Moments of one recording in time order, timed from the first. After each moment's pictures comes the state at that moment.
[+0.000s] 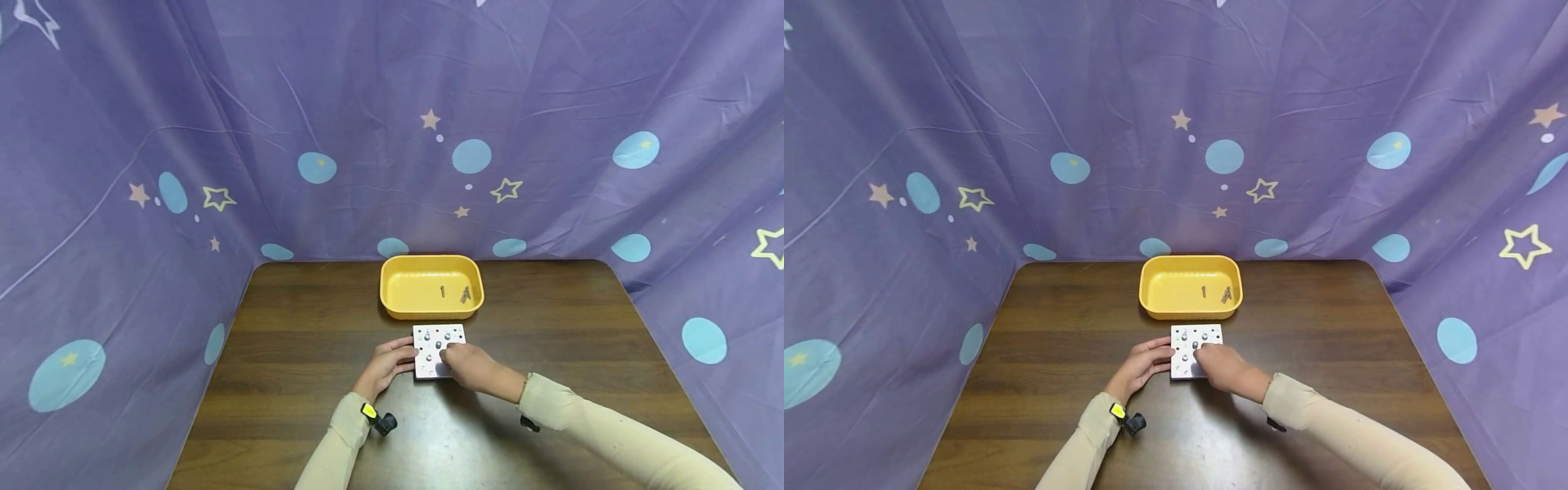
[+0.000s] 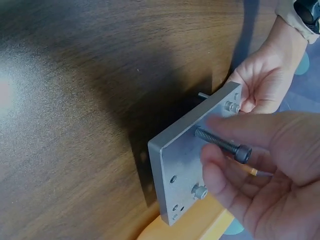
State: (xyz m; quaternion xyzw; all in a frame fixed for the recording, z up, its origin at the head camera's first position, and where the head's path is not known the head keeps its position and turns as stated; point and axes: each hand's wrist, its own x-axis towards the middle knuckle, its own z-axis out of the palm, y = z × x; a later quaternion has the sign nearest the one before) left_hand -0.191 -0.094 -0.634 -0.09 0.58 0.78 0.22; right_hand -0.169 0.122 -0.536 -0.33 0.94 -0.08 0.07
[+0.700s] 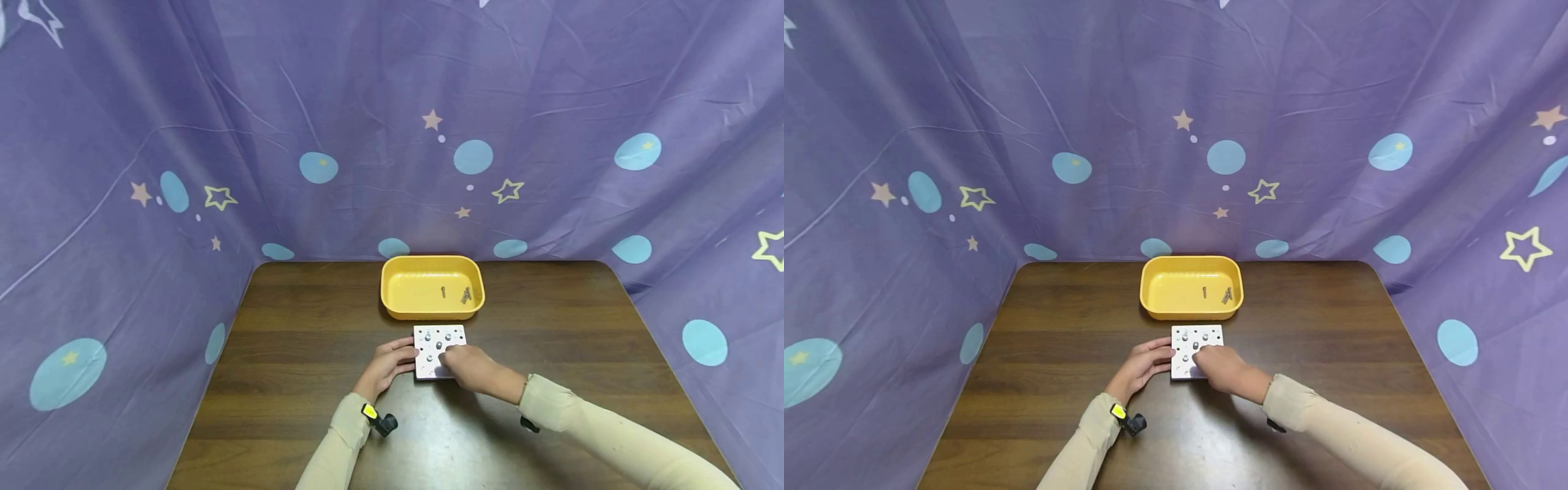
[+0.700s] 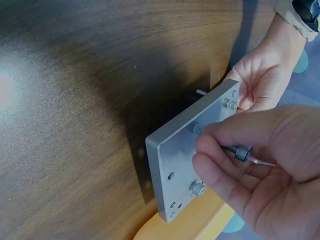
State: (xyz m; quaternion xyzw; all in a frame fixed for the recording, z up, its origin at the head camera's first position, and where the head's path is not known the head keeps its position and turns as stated) left_hand -0.193 -0.093 -0.636 -0.11 0.58 0.77 0.22; right_hand -0.166 0.122 -0.533 -0.36 0.93 -0.05 0.04
